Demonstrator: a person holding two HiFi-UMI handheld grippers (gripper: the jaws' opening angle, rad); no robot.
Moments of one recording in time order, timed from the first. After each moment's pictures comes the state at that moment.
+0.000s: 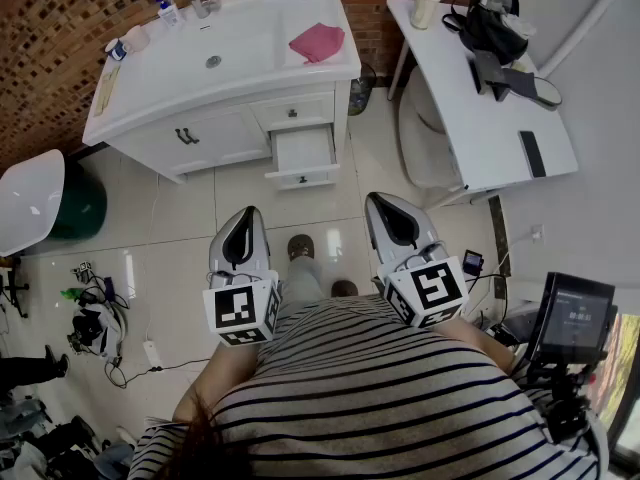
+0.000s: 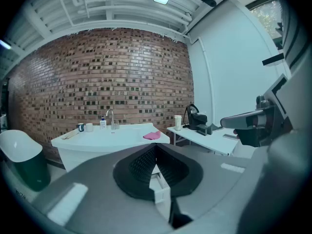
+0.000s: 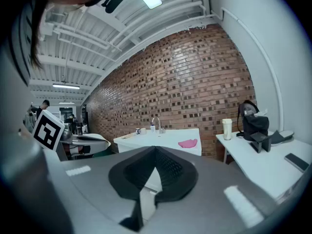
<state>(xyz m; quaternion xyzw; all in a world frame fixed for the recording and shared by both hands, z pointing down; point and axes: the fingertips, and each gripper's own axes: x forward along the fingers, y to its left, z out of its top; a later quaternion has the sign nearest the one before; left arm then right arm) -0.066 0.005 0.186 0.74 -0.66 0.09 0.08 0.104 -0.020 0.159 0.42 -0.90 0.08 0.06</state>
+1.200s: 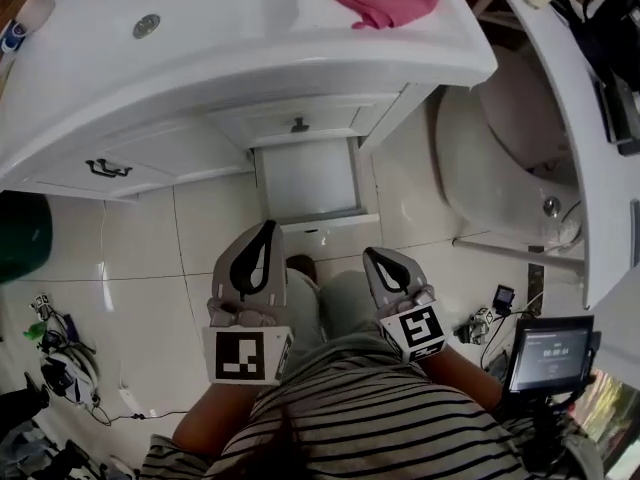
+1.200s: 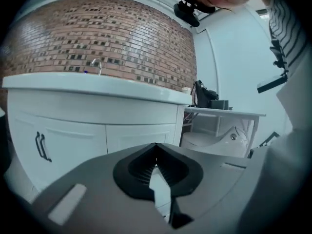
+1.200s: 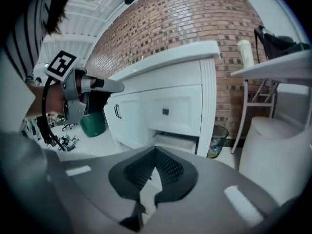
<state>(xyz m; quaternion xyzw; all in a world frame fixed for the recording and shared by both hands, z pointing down) -0.135 -0.266 0.502 0.78 -0.61 0.07 0.13 0.007 -0.224 0.625 0.38 -0.89 0.15 0.21</state>
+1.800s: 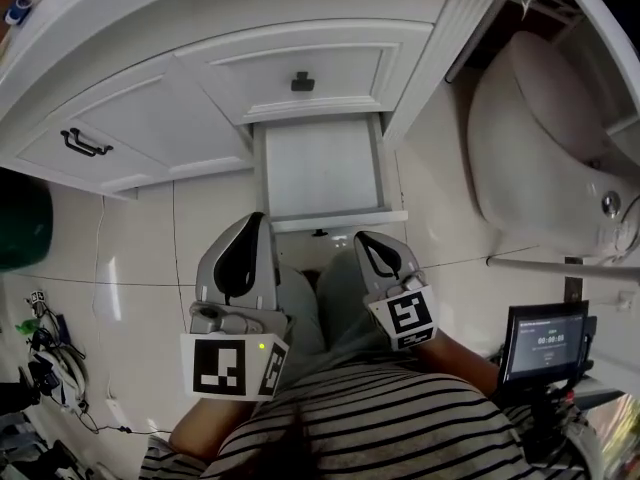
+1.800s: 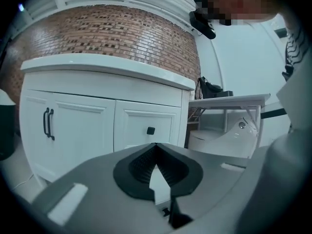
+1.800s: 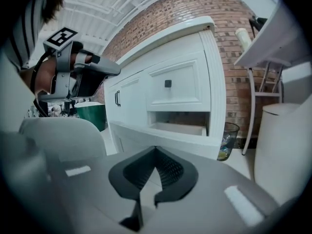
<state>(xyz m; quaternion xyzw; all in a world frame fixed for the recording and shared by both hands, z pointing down) -0.138 -0.243 0.600 0.76 -0.64 0.04 0.11 -0.020 -0.236 0.772 0.37 -0.91 0.10 0.16</state>
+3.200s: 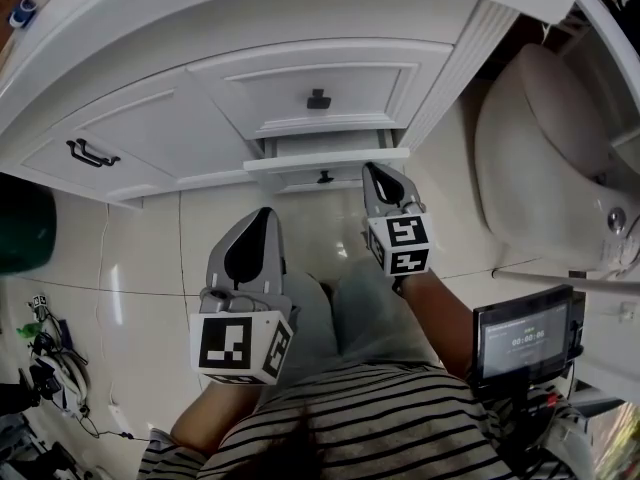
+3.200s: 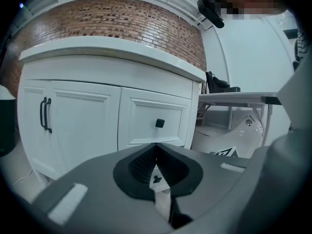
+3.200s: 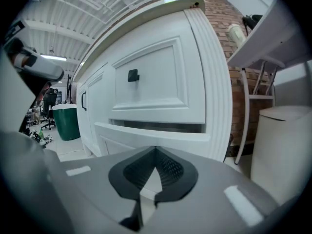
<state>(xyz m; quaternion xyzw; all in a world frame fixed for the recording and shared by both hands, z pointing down) -0.159 -0.275 0.628 0.75 -0.65 0.06 0.14 -0.038 -0.390 0.779 0.46 -0.87 0.10 0.14</state>
